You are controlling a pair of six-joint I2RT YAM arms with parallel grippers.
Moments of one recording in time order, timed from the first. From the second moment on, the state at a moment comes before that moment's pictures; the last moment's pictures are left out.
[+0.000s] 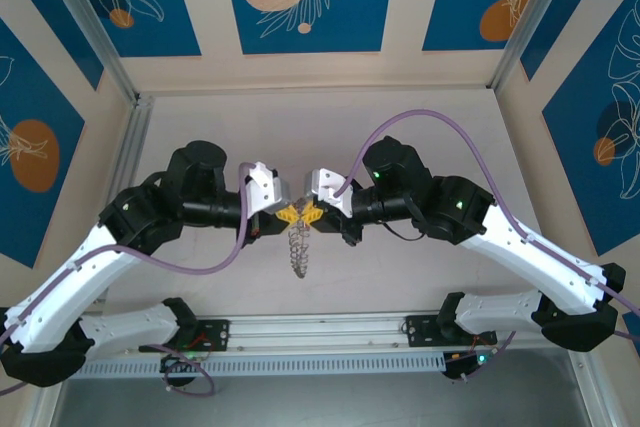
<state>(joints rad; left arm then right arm) -0.85 1.01 1.34 -0.88 0.52 0.33 1.02 1.15 1.41 -0.79 -0.38 -0.31</state>
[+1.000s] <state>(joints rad) -0.85 0.89 1.17 -0.57 0.62 0.22 0.95 1.06 1.30 -0.65 -0.50 -0.23</state>
